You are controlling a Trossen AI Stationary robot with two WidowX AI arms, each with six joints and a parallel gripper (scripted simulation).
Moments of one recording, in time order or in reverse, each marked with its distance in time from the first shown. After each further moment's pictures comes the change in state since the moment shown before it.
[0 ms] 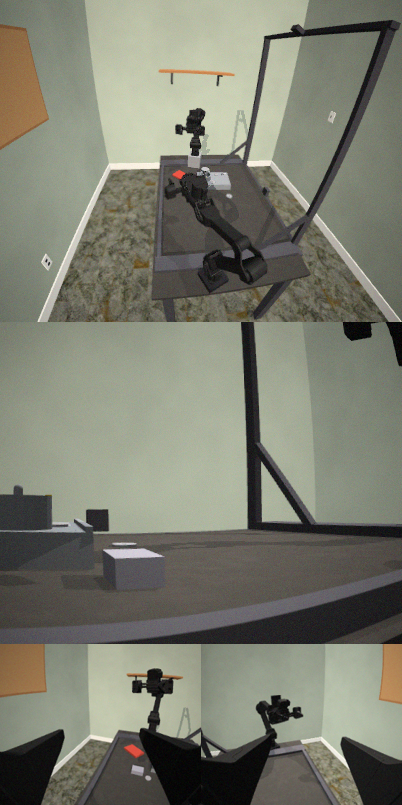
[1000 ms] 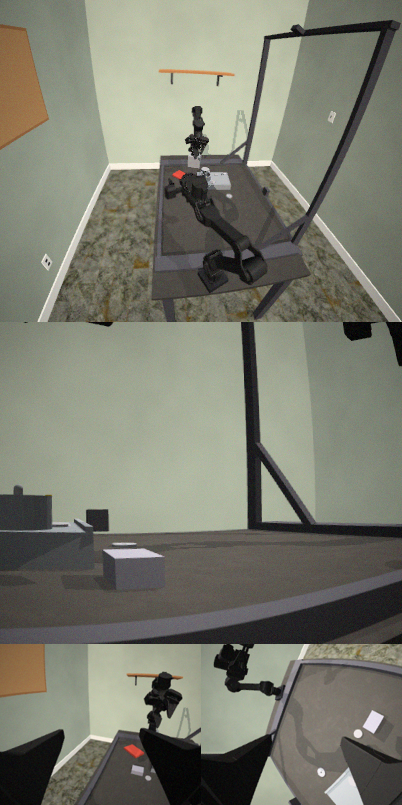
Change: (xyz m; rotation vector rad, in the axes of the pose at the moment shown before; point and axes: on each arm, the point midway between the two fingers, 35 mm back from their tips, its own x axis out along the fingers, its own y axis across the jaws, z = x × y) left arm 0.000 0.000 0.000 0.000 0.000 0.000; right arm 0.009 0.063 -0.123 1.021 0.684 -0.227
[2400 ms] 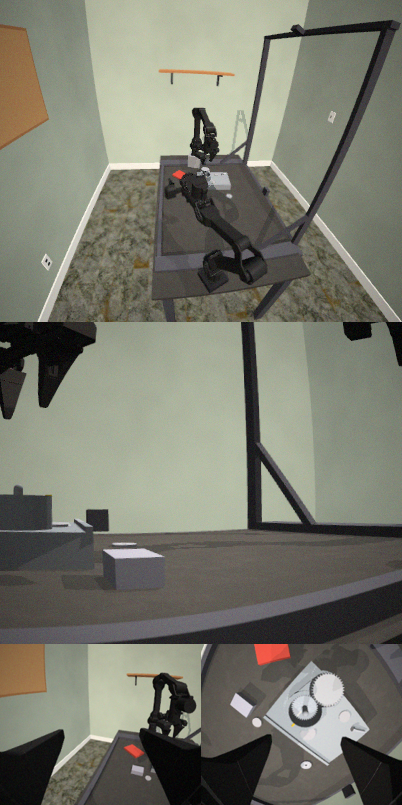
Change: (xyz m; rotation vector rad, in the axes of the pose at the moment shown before) left arm 0.000 0.000 0.000 0.000 0.000 0.000; right arm -0.010 -0.092 -0.115 1.173 -0.221 -0.936
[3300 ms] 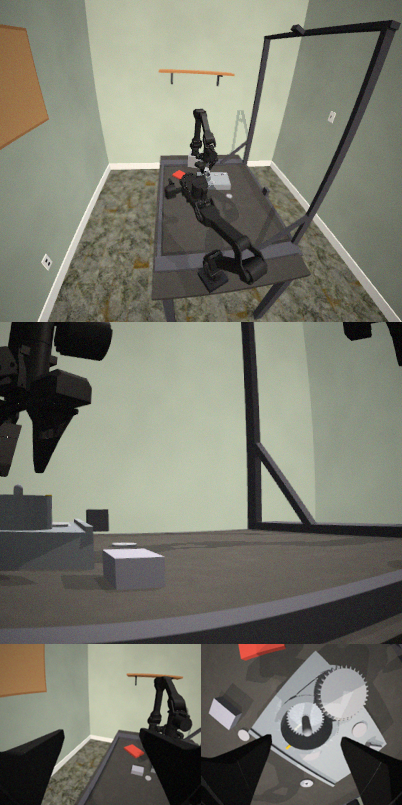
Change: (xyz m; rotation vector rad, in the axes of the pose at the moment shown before) left arm 0.000 0.000 0.000 0.000 0.000 0.000; right arm 0.073 -0.001 0.002 0.000 -0.017 -0.008
